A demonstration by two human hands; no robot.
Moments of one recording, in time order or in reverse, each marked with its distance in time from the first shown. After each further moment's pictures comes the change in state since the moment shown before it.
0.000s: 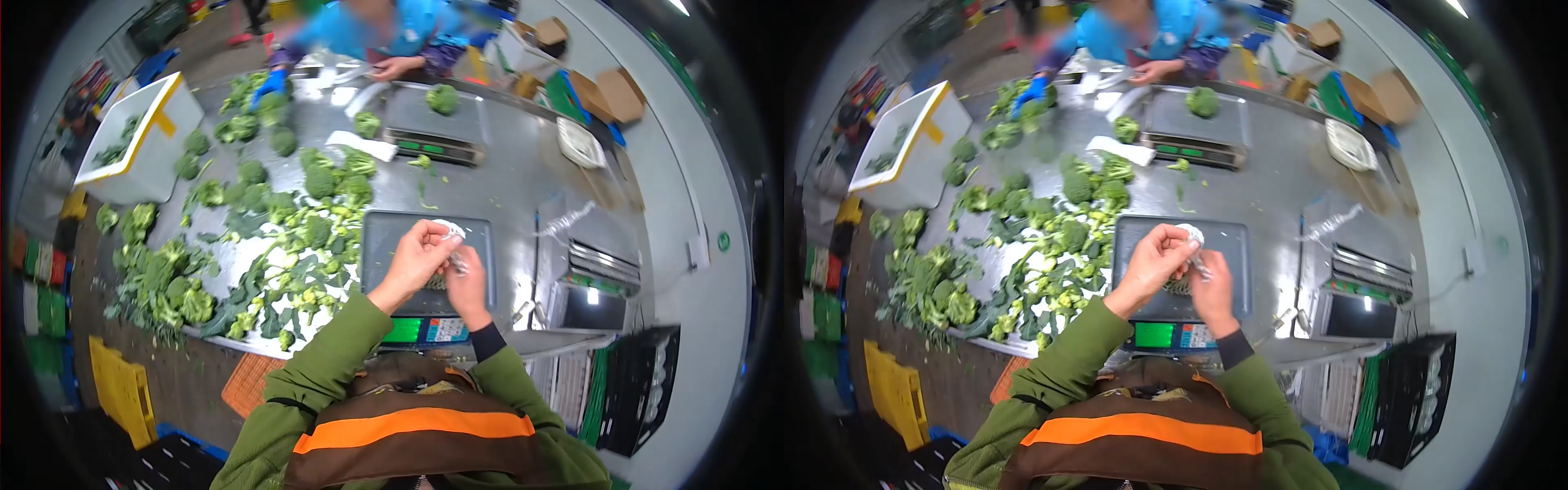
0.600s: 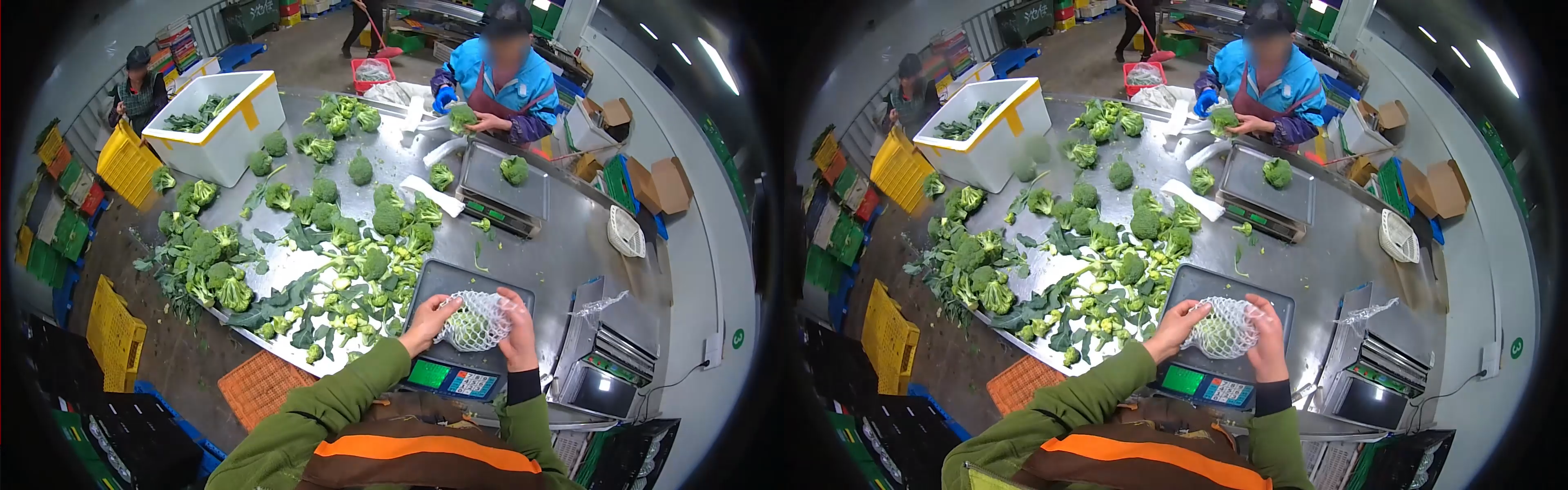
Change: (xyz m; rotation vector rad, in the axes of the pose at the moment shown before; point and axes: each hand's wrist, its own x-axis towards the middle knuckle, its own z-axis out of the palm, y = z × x) left_hand -0.008 -0.078 -0.068 -0.127 0.311 -0.097; right_hand 0.041 -0.024 -0.017 1.045 -0.269 0.507
